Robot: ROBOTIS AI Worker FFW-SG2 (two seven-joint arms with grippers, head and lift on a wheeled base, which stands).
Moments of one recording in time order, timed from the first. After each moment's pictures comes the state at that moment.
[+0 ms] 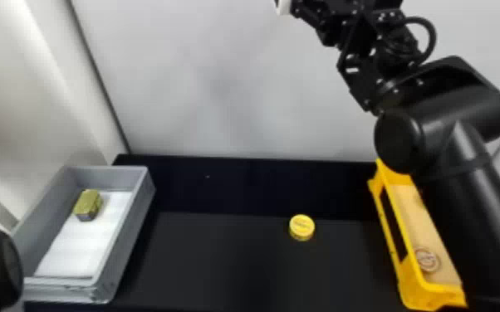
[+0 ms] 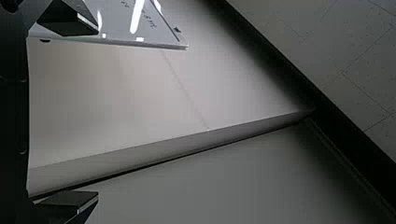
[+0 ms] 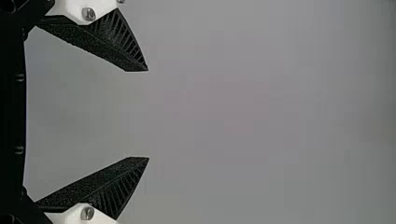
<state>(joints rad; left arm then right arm) 0.01 0.06 0.32 -2.28 -0.27 0.07 0.25 -0.58 -0.14 0.36 -1.73 -0.28 0.33 -0.19</state>
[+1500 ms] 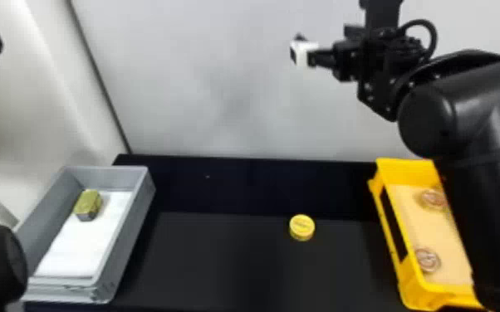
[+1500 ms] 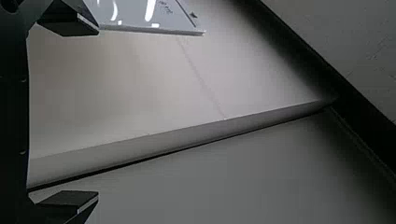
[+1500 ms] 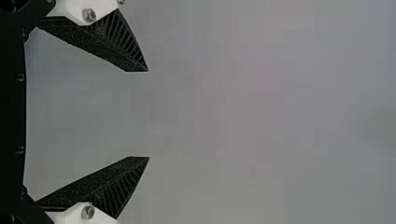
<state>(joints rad) -0.01 0.03 0.31 -2.28 -0.28 0.17 0.17 -0.59 -0.14 0.29 -1.82 -0.24 0.97 -0.17</state>
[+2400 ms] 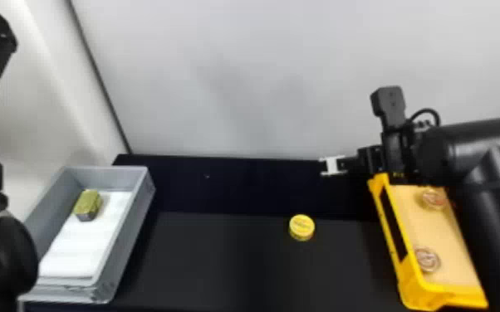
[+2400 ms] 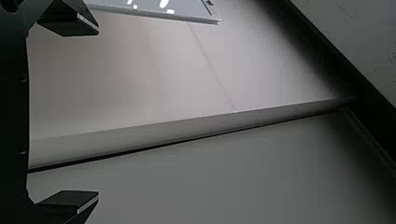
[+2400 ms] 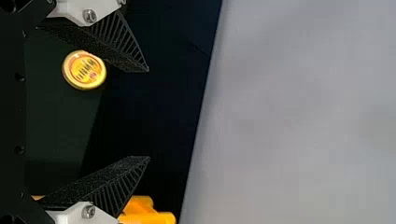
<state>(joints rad) -0.04 0.00 0.30 -2.28 -0.25 0.20 0.14 -0.50 -0.16 0.15 -1.59 -0.14 1.30 0.13</state>
